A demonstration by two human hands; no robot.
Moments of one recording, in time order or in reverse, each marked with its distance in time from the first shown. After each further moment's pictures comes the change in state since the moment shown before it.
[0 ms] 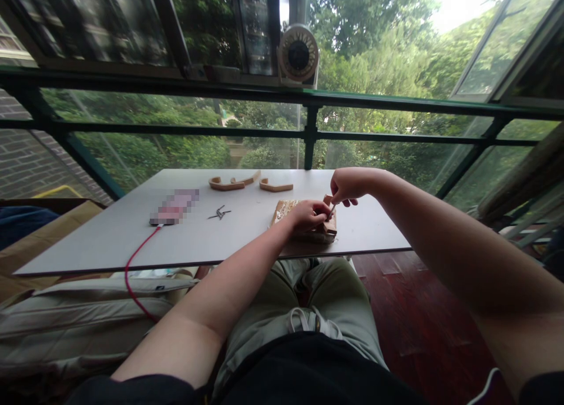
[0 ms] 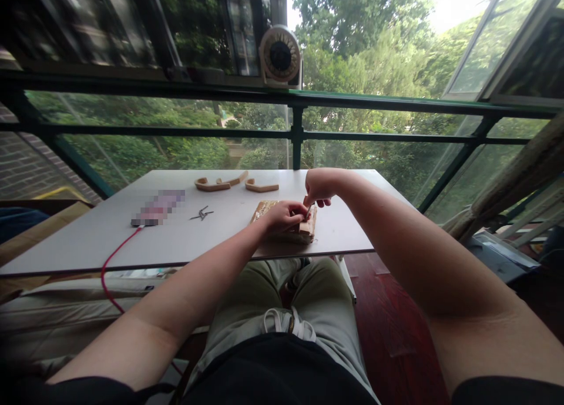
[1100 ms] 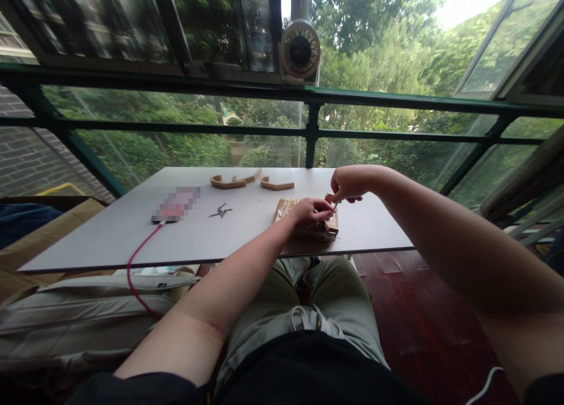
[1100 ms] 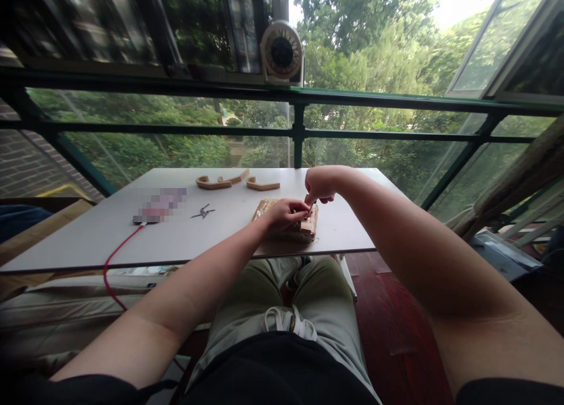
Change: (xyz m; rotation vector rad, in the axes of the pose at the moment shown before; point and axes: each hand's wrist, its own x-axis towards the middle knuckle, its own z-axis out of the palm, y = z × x) left_hand 0.000 -0.004 0.001 -0.035 0.027 -0.002; right_hand 0.000 -0.003 -0.002 -0.031 0.012 -0.008
